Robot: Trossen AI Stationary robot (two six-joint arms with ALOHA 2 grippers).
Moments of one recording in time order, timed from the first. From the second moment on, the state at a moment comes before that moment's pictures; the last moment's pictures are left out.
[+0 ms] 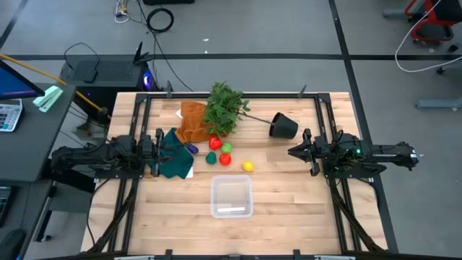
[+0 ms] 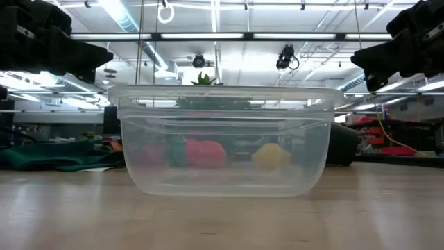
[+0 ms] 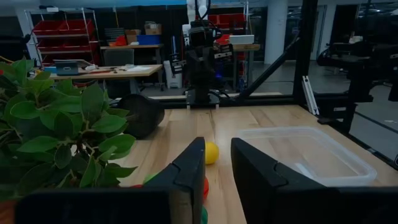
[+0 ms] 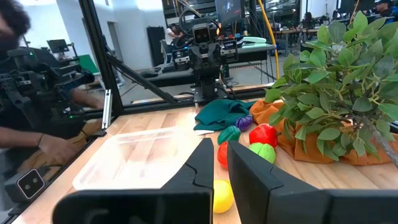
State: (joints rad) left arm 0.03 0.01 0.01 0.05 0.02 0.01; right arm -0.01 0.00 0.04 -0.01 -0.05 0.14
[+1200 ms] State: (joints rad) left arm 0.03 0.01 0.01 0.05 0.02 0.01; right arm -0.01 0.00 0.04 -0.01 -0.05 0.14
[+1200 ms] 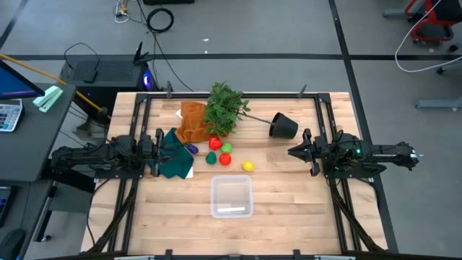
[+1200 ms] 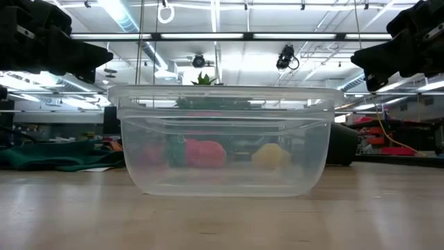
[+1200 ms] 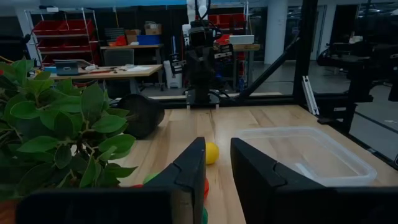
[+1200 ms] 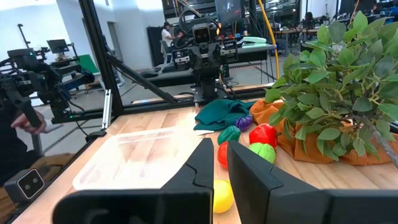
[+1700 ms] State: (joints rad) left arm 0.03 0.01 0.01 0.05 0.02 0.01; right arm -0.01 0.00 0.04 -0.02 -0.05 0.14
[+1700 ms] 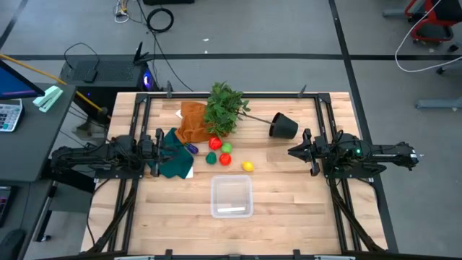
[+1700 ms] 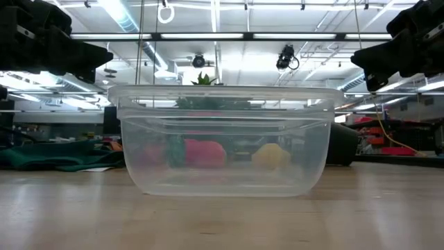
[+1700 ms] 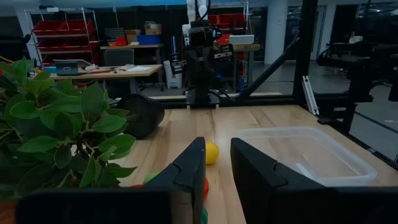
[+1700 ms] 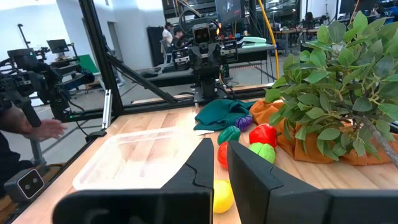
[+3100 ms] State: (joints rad) left arm 0.03 0.01 0.01 0.06 0.02 0.01; right arm -0.01 0.00 0.04 -0.01 -0.05 0.10
